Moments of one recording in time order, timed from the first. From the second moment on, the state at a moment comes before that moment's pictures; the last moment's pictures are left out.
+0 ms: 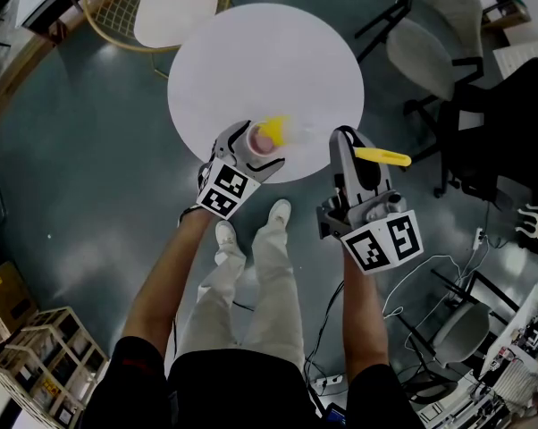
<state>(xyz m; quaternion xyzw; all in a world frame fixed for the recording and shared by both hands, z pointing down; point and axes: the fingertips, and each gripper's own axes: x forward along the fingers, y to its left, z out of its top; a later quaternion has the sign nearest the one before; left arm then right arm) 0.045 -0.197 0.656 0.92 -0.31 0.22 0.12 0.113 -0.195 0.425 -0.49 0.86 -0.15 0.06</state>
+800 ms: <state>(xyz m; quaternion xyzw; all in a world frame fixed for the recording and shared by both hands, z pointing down) 0.034 -0.196 0.618 0.92 -0.30 0.19 0.13 0.115 -0.195 0.404 -0.50 0.85 -0.15 0.07</state>
